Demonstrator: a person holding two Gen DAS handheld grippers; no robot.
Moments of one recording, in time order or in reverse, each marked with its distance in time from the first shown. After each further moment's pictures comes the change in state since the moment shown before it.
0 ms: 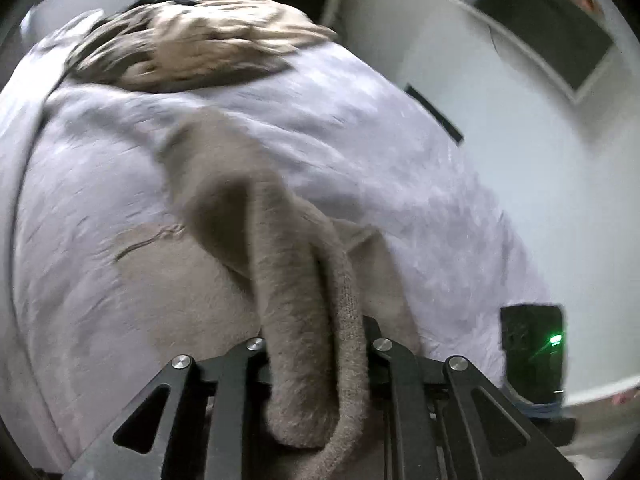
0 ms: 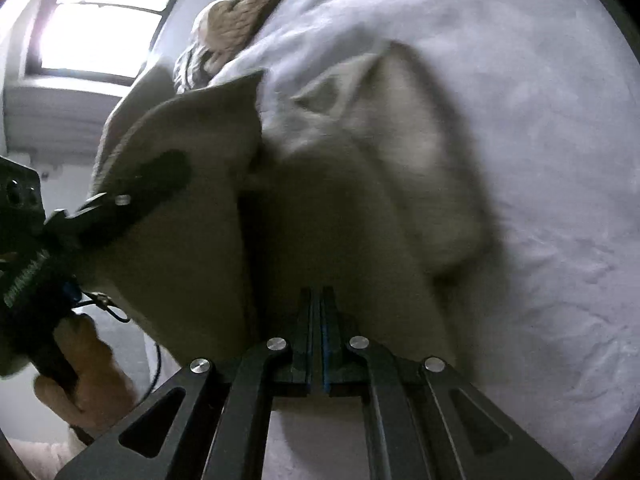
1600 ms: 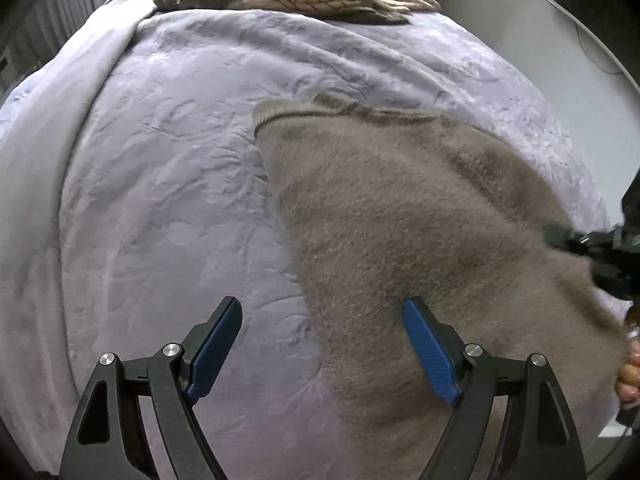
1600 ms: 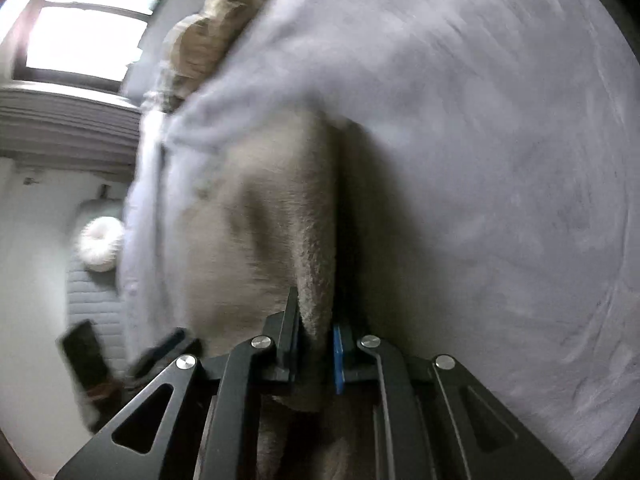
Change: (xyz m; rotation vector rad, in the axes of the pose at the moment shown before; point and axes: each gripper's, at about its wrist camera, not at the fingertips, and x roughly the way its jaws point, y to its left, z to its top) left arm 0.023 0.089 -0.087 -0.188 0.054 0.228; right arm 0.005 -0.015 0.057 -0.008 -0.013 -0.106
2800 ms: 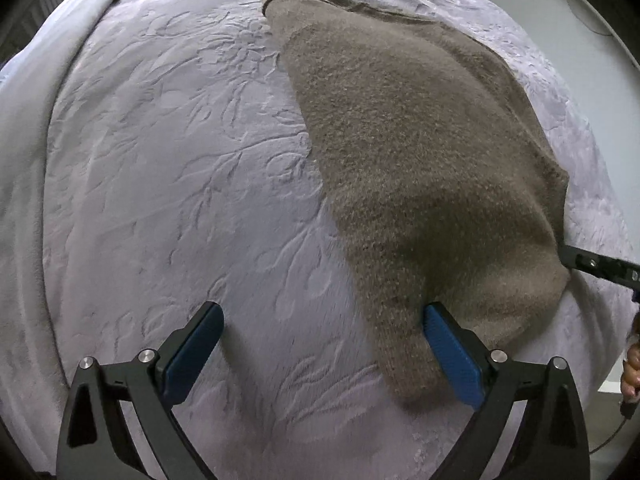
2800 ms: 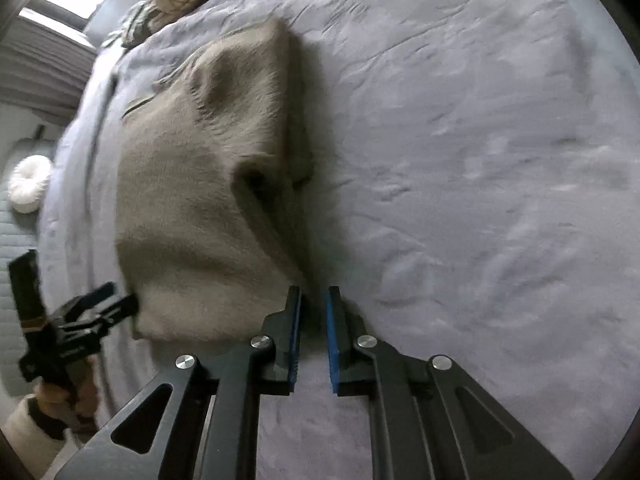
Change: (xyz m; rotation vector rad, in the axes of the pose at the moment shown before) left arm -0.005 0.005 -0.084 0.040 0.162 -0.037; right arm -0.059 0.019 -0.095 -0.186 0.006 -0.421
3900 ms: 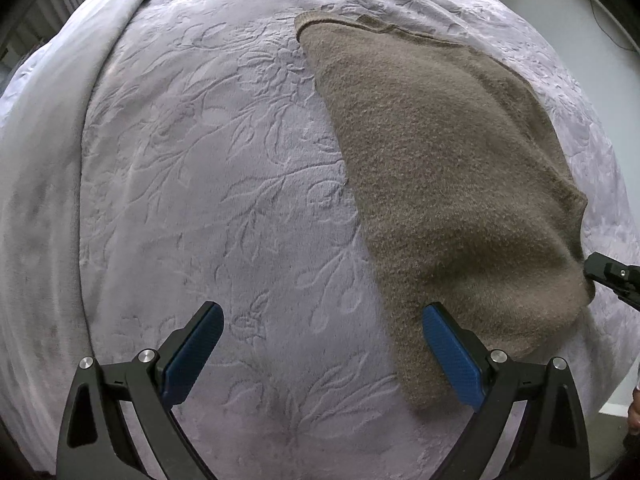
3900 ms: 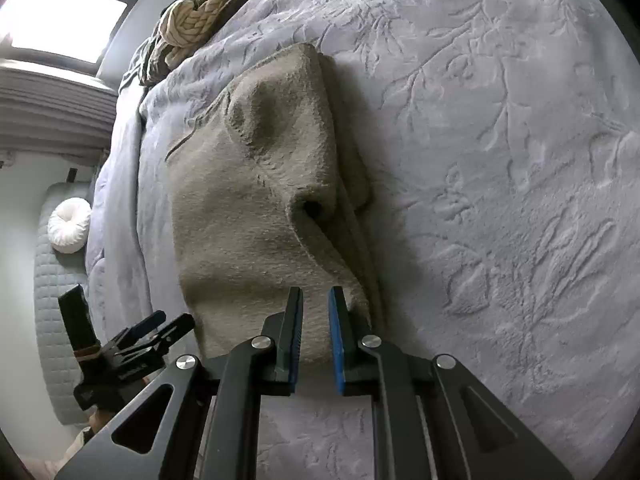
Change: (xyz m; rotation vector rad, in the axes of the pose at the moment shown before) left arm -0.017 0.016 0.017 -0.046 -0.001 0.086; right arm 0.001 0.009 0.015 0.114 0.005 0.272
